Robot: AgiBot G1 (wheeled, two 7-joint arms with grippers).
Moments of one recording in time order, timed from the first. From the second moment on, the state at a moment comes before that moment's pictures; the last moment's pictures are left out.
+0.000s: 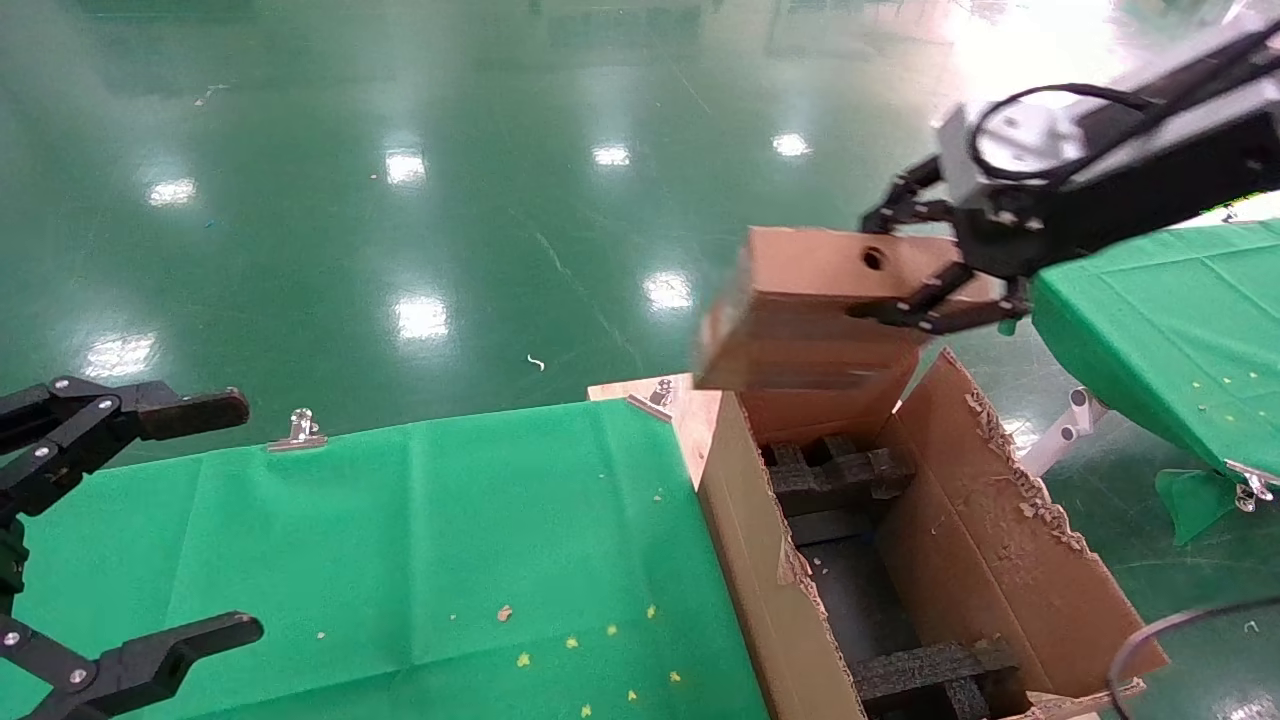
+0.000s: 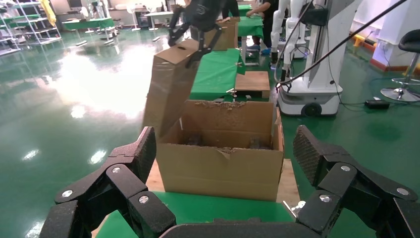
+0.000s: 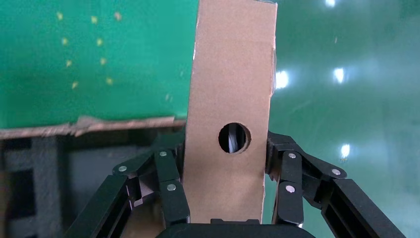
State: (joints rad) left arm -1.08 0.60 0.32 -1.27 0.70 1.48 -0.16; right arm 2.37 -0.66 -1.48 0.66 -1.20 -1.60 -0.18
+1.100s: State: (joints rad) left arm -1.08 0.60 0.32 -1.27 0.70 1.48 -0.16; right arm 2.28 -0.54 -1.92 0.42 -0.99 -1.54 0.11
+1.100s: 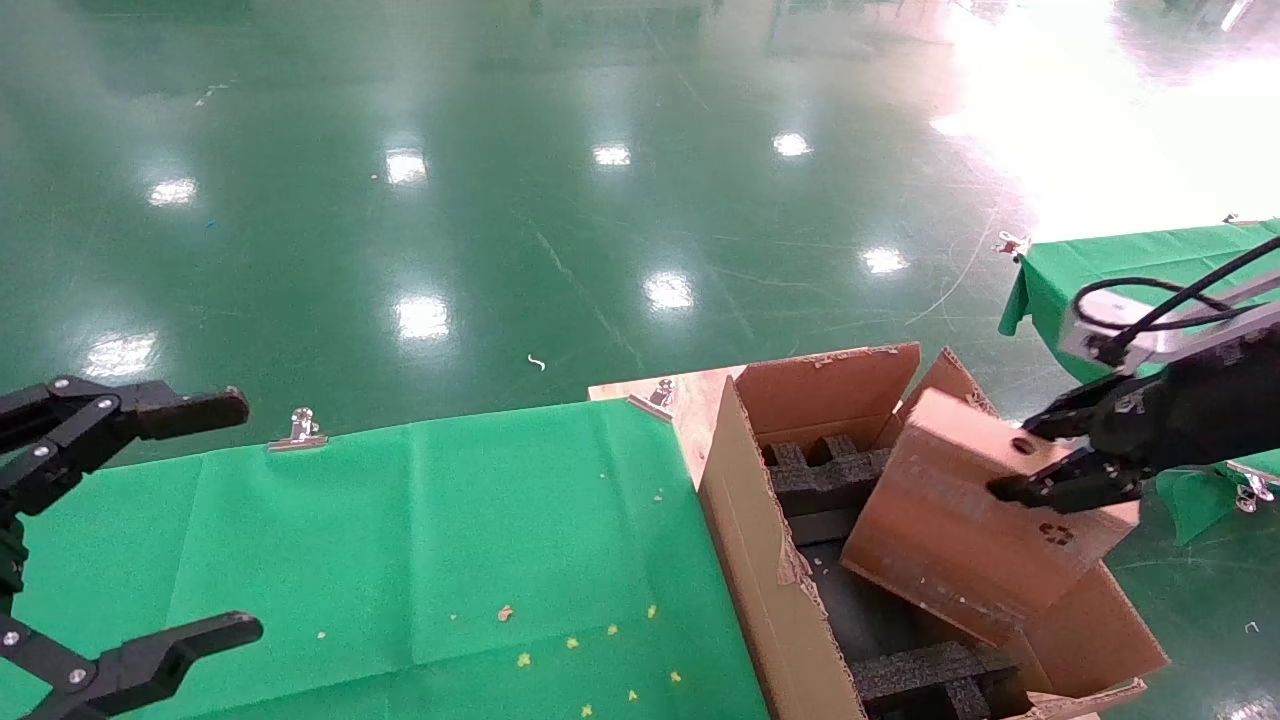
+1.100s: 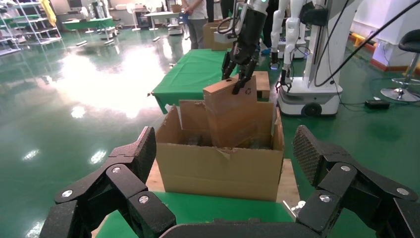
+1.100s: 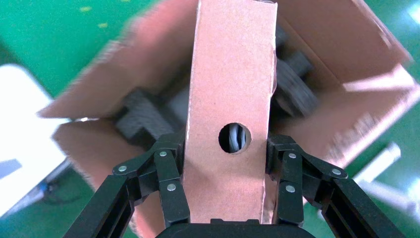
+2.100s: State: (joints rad) left arm -1.08 0.60 0.32 -1.27 0.70 1.48 -0.16; right arm 2.12 -0.48 -1.92 0.38 -0.90 -1.30 0.37
